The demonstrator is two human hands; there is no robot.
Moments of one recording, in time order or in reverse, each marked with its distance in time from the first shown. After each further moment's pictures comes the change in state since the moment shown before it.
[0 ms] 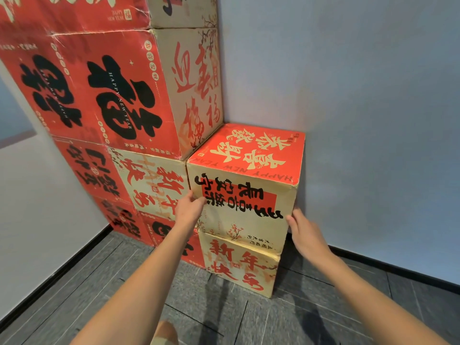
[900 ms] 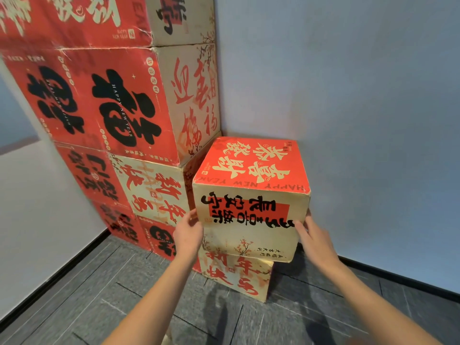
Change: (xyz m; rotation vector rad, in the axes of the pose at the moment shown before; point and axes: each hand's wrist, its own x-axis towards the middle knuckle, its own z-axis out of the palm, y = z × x) left_hand -0.069 -0.003 0.006 0.042 0.165 -0.007; right_hand -0.013 0.019 -0.027 0.159 0.052 0.096
